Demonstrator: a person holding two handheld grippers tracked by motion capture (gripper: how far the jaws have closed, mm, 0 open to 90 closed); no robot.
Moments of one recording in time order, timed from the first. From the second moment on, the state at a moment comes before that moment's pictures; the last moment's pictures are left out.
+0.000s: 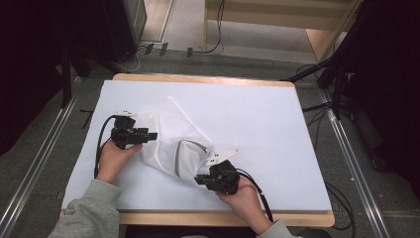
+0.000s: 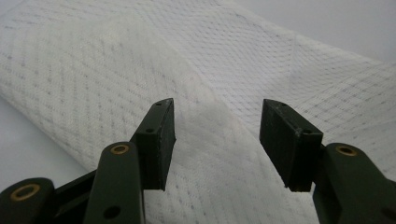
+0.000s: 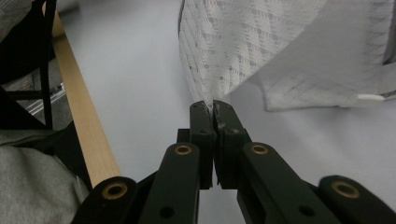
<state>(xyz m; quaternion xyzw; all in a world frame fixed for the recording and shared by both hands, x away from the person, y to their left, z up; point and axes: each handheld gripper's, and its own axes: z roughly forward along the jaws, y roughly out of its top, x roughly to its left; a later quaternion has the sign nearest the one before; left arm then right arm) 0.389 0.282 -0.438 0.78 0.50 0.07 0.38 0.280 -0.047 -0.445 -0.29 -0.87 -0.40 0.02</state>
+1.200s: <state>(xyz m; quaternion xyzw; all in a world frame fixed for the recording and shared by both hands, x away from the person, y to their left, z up) 0.397 0.253 -0.454 0.79 0.50 0.11 0.33 0.299 -0.083 -0.442 -0.33 -0.84 -0.42 -0.04</state>
